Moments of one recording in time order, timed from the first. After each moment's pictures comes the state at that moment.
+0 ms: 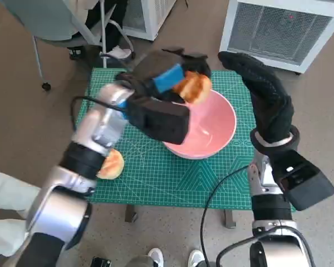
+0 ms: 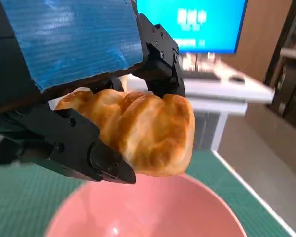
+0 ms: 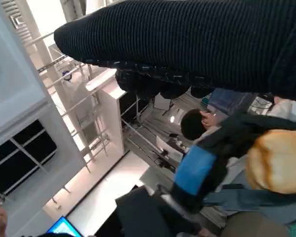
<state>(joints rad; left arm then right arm) -1.15 0.27 -0.39 0.82 0.55 -0.26 -0.27 -0.77 -0.12 -0.11 0.65 0.27 -0.99 0.48</state>
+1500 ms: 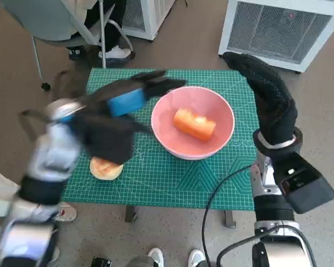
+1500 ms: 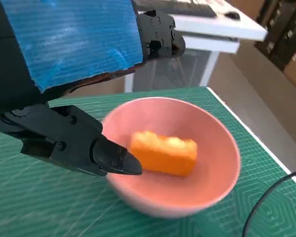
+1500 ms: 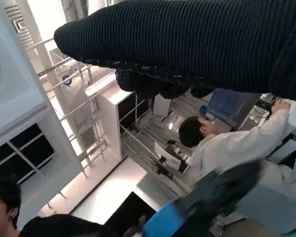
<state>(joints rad) -0.70 0.66 -0.12 0.02 0.26 -0.08 -0.81 -0.76 -0.13 -0.10 0.64 0.26 -1.01 0.45</state>
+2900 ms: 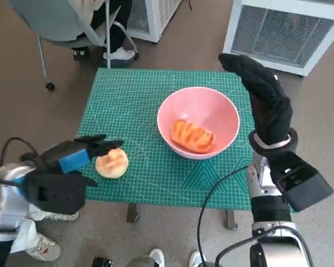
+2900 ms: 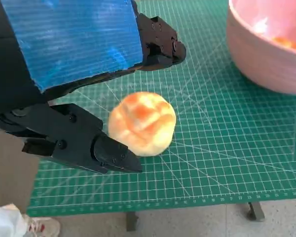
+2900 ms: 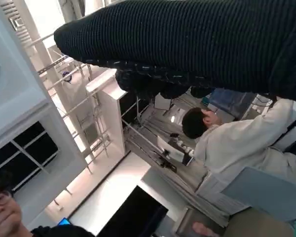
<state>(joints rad) -0.29 0.83 -0.11 0.02 0.33 -0.11 -0.73 -0.76 -0.12 -0.10 0.65 0.27 -0.99 0.46</state>
